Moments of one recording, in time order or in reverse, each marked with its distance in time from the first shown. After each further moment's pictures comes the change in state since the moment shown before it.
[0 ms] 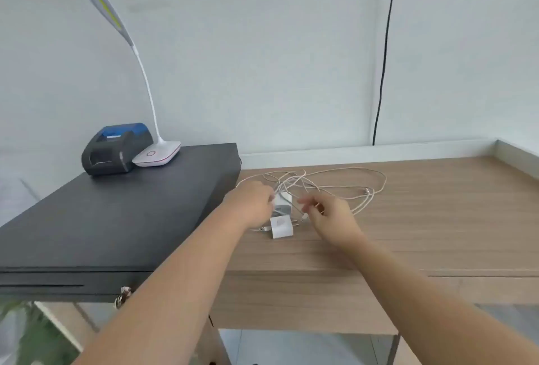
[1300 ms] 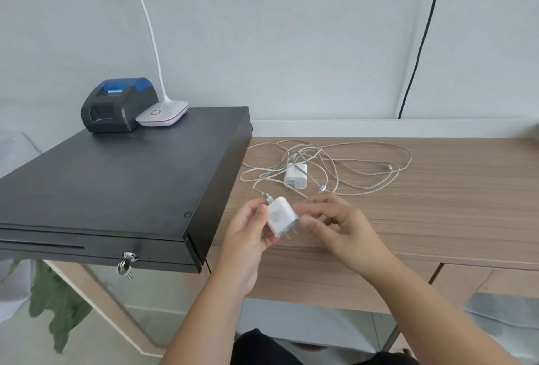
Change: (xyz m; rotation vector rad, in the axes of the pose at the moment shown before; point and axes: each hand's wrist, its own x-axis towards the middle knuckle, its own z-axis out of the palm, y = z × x) left_hand -0.101 0.014 0.068 -1.691 0.306 -0.359; right_hand -0.056 -0.012 0.015 0.294 -0.216 -0.114
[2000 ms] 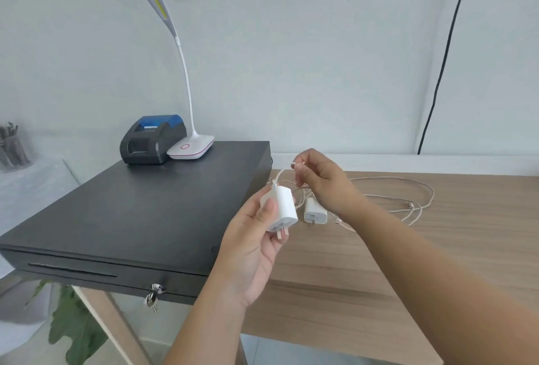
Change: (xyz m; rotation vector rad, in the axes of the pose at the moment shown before) left_hand -0.008 0.074 -0.003 -0.347 -0.212 0.125; right_hand 0.124 -0.053 0.004 0.018 -0.025 -0.095
